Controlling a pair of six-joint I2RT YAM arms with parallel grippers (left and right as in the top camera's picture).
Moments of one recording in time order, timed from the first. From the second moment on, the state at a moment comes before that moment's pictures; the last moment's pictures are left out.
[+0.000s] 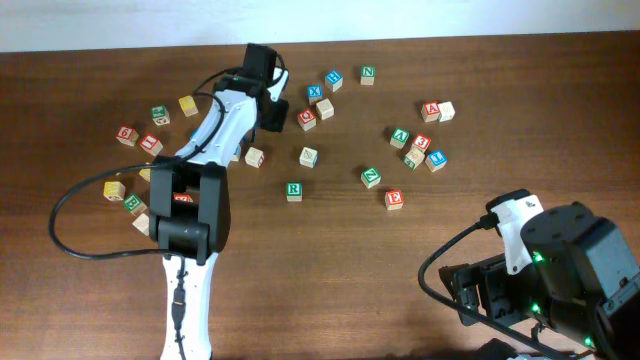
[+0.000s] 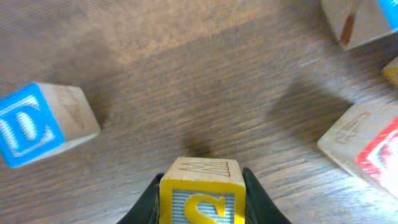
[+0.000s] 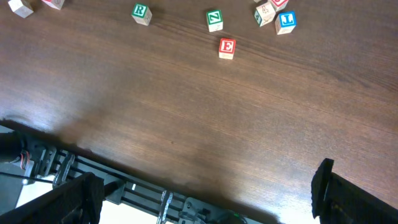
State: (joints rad) left arm -0.24 2.41 2.02 -0.75 -0.05 0.11; right arm 0.58 1.00 1.68 -1.69 0.05 0.29
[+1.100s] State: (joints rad) left arm -0.66 1.76 1.36 -0.76 -0.24 -0.46; right arm 0.58 1.00 1.68 -1.69 0.05 0.29
